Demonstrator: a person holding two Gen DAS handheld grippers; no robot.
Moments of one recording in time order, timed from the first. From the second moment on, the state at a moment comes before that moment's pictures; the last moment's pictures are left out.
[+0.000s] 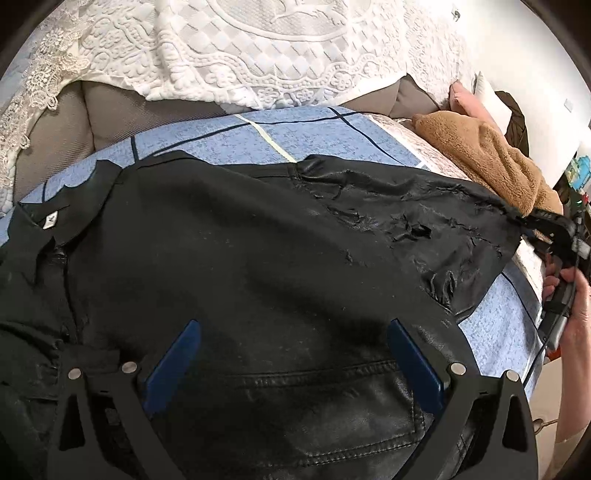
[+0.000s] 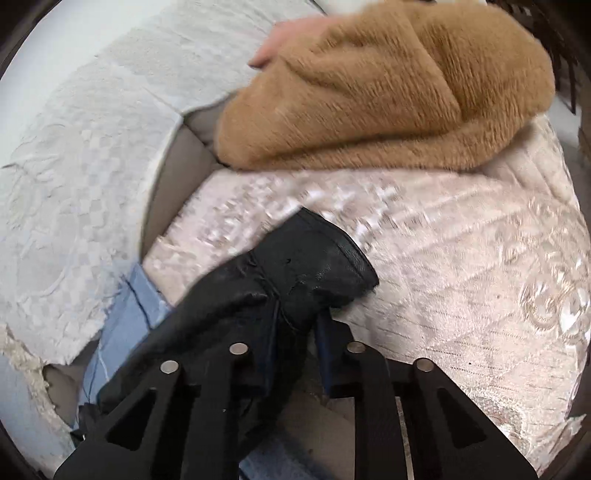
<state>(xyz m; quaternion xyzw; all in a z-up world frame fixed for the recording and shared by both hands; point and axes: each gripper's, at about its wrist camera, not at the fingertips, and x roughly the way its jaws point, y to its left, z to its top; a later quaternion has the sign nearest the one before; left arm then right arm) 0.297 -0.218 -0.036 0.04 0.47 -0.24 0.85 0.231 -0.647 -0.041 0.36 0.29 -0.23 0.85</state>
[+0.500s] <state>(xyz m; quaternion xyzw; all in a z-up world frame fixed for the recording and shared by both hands) 0.287 -0.169 -0.006 0.02 0.45 -0.21 0.87 0.238 -0.535 0.071 0.25 0.23 -0.07 0.94</state>
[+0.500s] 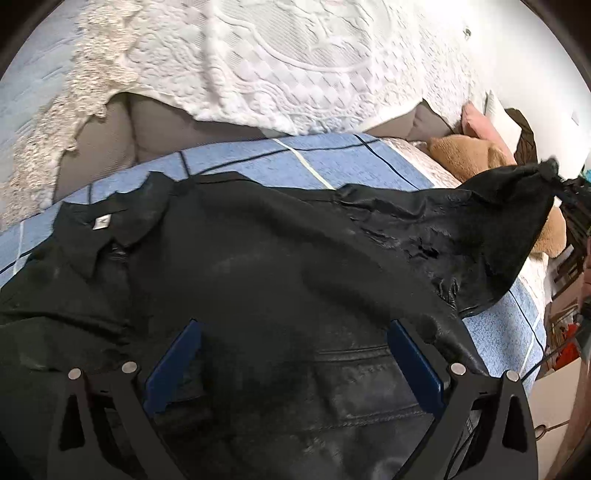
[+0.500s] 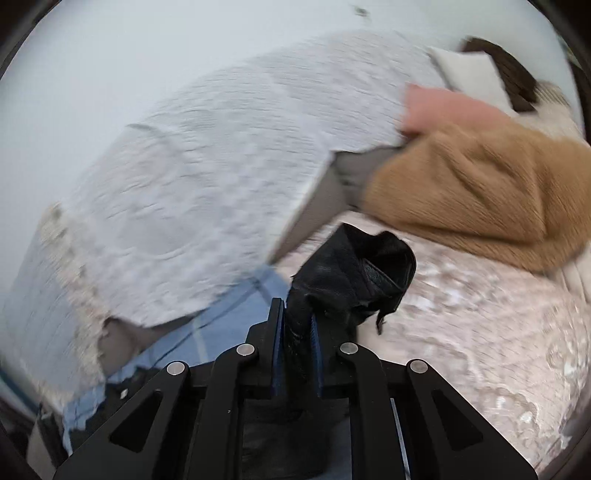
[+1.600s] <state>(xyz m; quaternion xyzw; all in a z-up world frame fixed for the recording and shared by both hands) 0.268 0.057 0.012 -0.08 0.44 -0.06 0.89 0.277 -0.238 0.095 0.14 0.27 0.21 0.93</state>
